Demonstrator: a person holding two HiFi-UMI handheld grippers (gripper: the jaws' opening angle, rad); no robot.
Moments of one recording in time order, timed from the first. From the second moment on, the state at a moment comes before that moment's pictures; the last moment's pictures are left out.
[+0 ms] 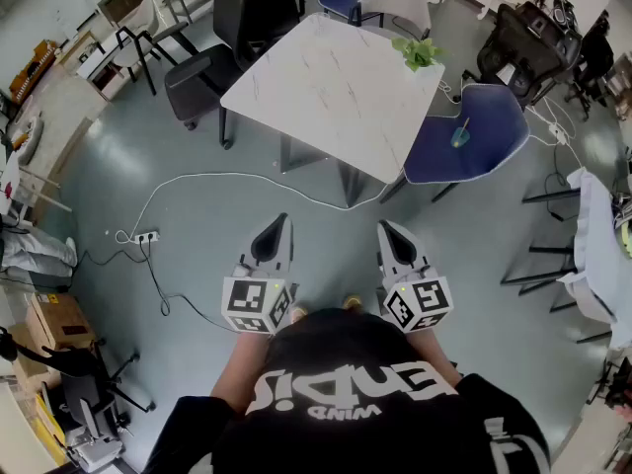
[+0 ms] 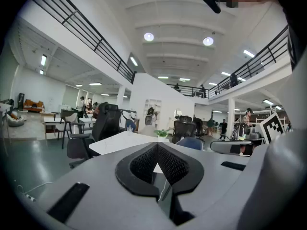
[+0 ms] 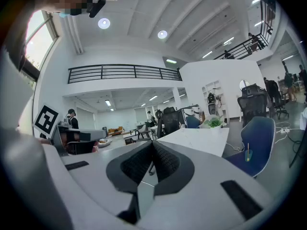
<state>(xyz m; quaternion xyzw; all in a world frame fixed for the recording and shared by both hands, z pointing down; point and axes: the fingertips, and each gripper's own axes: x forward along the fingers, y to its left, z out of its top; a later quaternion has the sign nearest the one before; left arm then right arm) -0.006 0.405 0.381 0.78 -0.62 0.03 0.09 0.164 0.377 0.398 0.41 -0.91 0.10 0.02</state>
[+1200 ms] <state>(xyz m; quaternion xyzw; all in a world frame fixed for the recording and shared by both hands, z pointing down) 0.060 0.403 0.387 0.73 -0.67 0.01 0.09 0.223 0.359 0.404 0.34 -0.94 0.10 0.02</state>
